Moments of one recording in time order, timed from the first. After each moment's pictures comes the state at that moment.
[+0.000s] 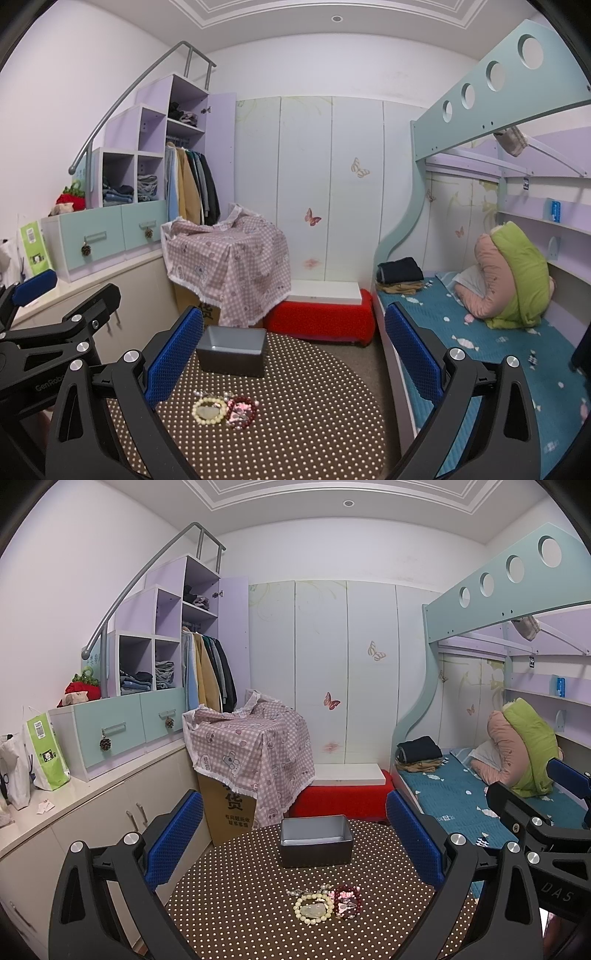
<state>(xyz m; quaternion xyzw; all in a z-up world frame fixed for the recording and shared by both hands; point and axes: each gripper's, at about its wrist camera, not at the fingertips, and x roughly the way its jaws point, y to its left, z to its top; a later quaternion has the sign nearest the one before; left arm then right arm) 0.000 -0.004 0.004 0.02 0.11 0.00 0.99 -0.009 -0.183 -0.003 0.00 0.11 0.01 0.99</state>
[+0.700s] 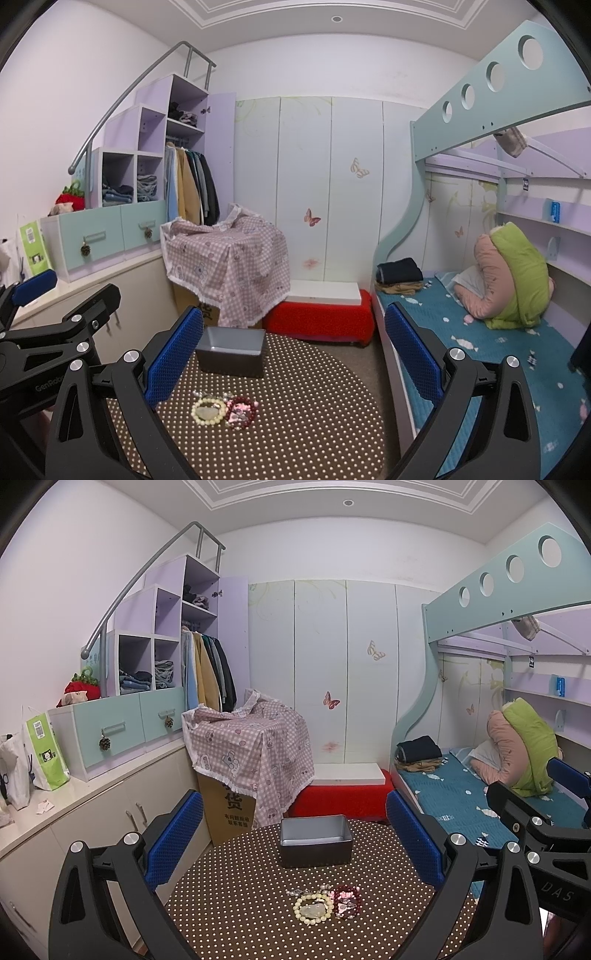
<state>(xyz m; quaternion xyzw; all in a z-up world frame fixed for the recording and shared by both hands) -0.001 -0.007 0.003 0.02 0.11 0.00 0.99 -0.009 -0.183 -0.003 0.00 0.11 0.01 0.99</state>
